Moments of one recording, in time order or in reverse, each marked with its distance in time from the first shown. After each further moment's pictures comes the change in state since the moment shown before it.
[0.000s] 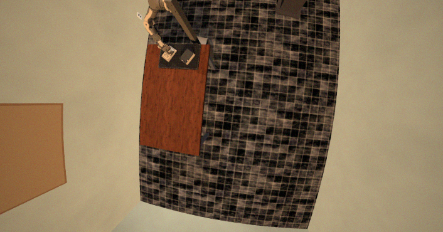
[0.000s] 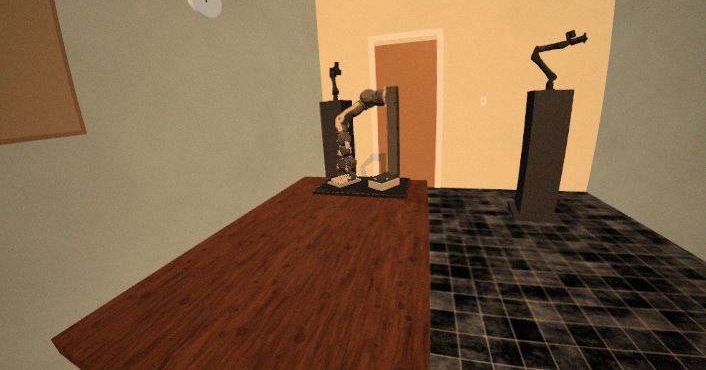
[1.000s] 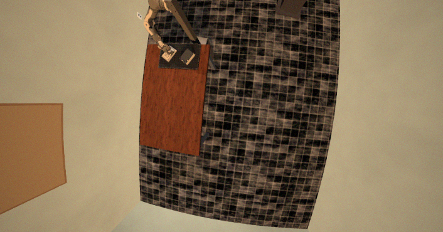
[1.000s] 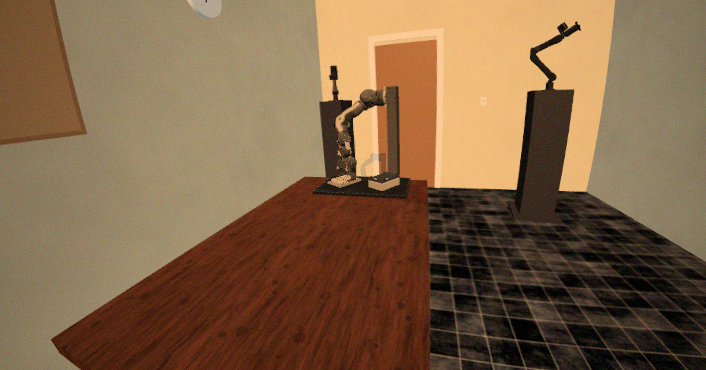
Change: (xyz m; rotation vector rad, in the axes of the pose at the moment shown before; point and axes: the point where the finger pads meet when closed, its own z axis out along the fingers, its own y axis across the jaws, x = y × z) arm -0.001 0.000 0.002 -0.001 -0.001 0.001
